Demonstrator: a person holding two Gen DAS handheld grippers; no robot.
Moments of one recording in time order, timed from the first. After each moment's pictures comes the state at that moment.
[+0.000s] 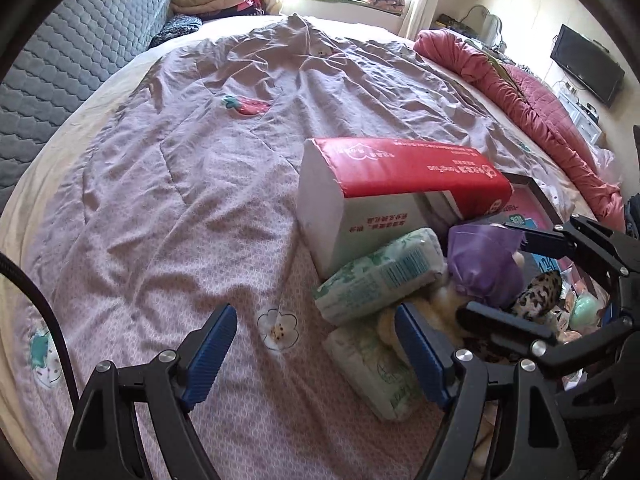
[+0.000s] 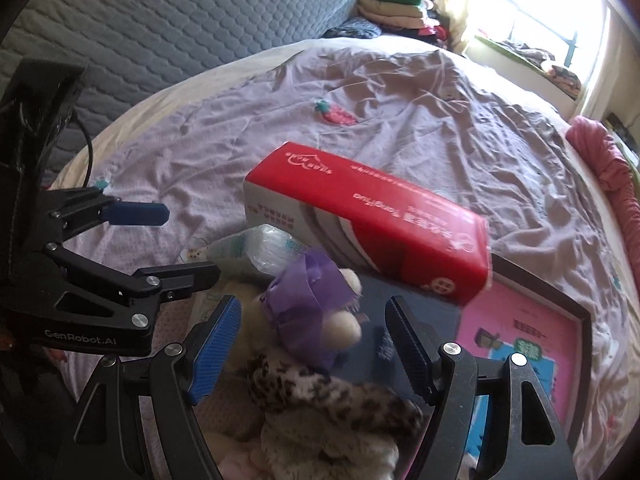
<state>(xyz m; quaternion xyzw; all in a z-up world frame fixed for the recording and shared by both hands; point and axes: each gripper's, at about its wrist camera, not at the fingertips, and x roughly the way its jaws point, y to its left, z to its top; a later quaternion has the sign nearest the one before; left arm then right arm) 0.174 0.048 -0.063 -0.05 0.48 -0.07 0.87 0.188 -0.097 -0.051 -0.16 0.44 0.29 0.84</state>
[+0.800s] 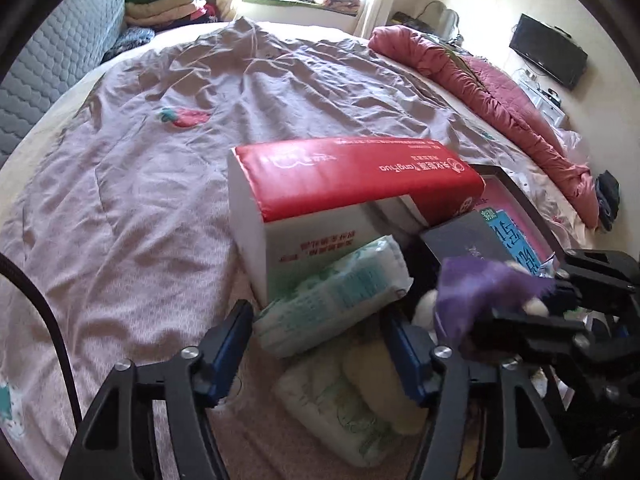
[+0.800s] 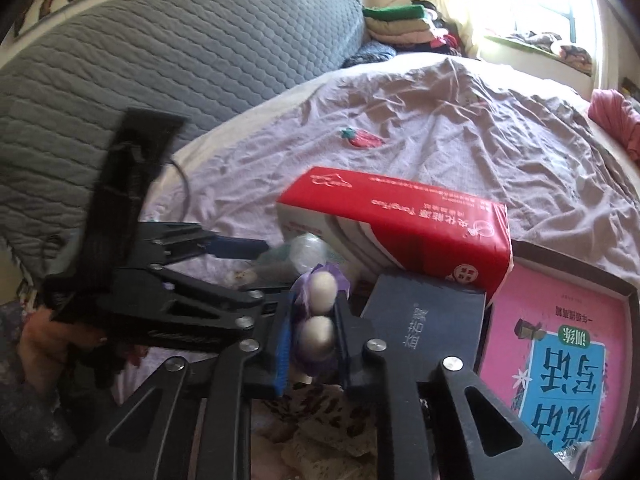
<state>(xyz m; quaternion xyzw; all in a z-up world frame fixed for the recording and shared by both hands) 0.196 0.021 -0.078 -0.03 0.46 -0.16 0.87 0.172 -0.129 -0.041 -0.05 0.41 0.36 0.84</state>
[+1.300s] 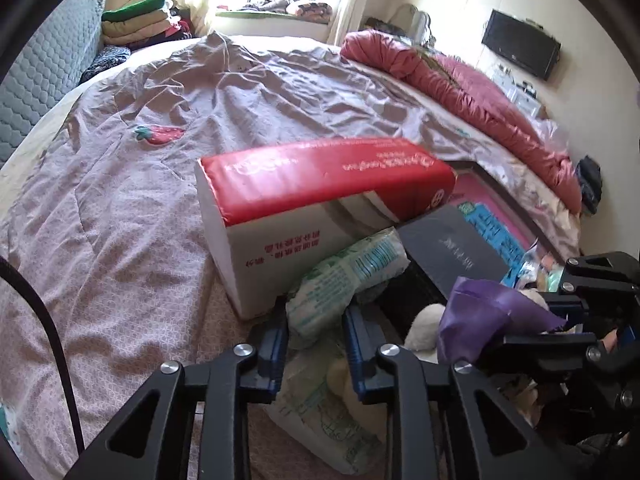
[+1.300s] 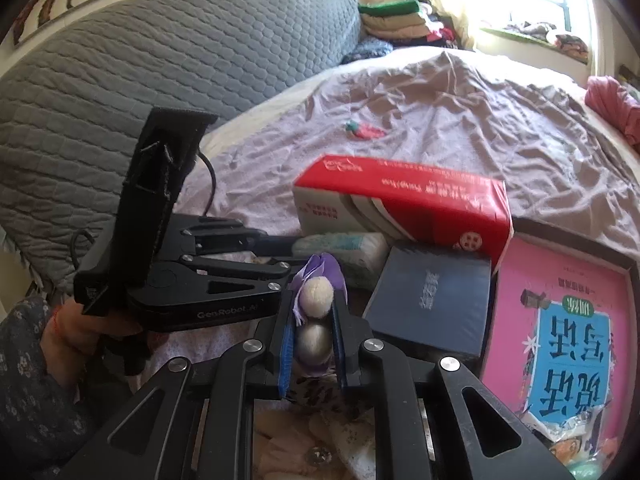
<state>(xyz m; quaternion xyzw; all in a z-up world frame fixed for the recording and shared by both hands) 0.187 0.014 -0.076 -0.03 0.44 -0.20 0.88 0.152 -0.135 -0.036 -0.03 0.41 0.35 0.84</state>
